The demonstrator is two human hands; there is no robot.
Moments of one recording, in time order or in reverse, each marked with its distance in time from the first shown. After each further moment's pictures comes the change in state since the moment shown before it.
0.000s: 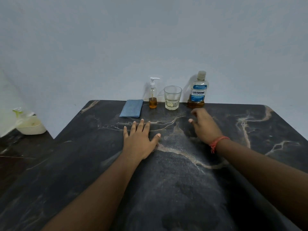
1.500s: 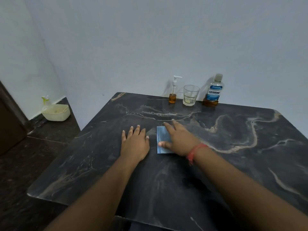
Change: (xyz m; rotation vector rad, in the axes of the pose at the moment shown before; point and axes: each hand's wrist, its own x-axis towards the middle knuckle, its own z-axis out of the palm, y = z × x) left_hand -0.110 -0.070 -0.015 -0.038 0.038 -0.156; right_hand -0.105 -0.163 0.037 -0.328 -0.509 -0.190
